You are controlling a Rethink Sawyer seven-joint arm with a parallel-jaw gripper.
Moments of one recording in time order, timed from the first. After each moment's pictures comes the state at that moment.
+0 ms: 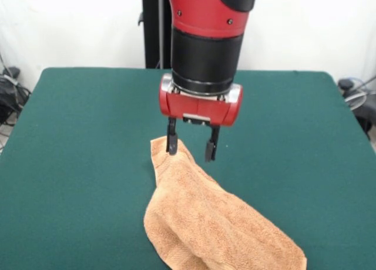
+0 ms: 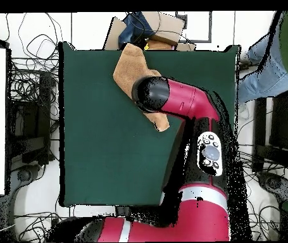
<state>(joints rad) -0.20 -0.51 -0.06 1.34 0.06 0.62 1.64</state>
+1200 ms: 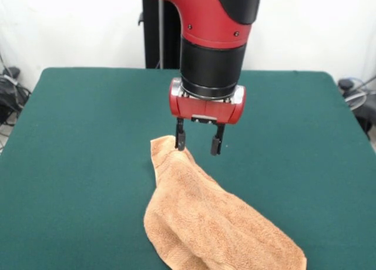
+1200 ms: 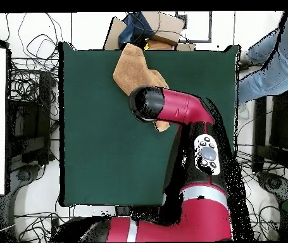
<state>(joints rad) -0.22 -0.51 0.00 1.41 -0.02 0.62 1.64</state>
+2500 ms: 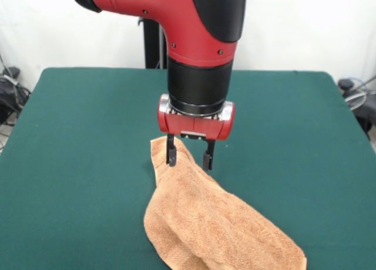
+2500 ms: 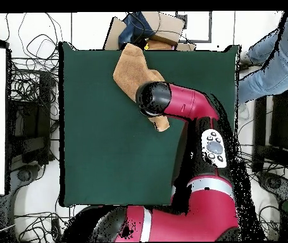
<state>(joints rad) -0.26 -0.46 0.02 1.34 -0.02 0.62 1.64</state>
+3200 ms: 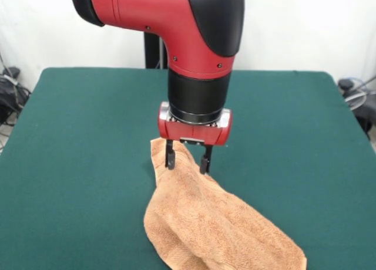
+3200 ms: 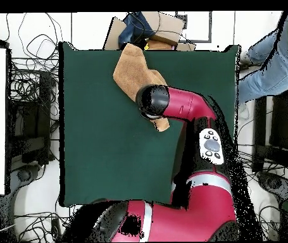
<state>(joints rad) -0.26 -0.44 0.02 1.34 -0.06 0.61 1.64</state>
